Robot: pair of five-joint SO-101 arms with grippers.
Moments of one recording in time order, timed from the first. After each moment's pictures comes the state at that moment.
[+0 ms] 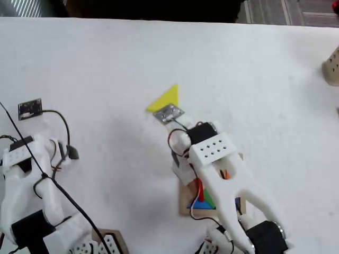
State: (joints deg) left arm -34.4 -14.9 53.4 49.4 -9.6; right arm -29.9 -20.6 37.6 83.0 13.4
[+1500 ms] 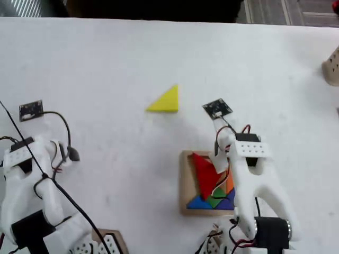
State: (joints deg) left arm -34.4 -14.9 54.2 49.4 -9.6; right arm -2.0 -17.5 53.5 51.7 29.1
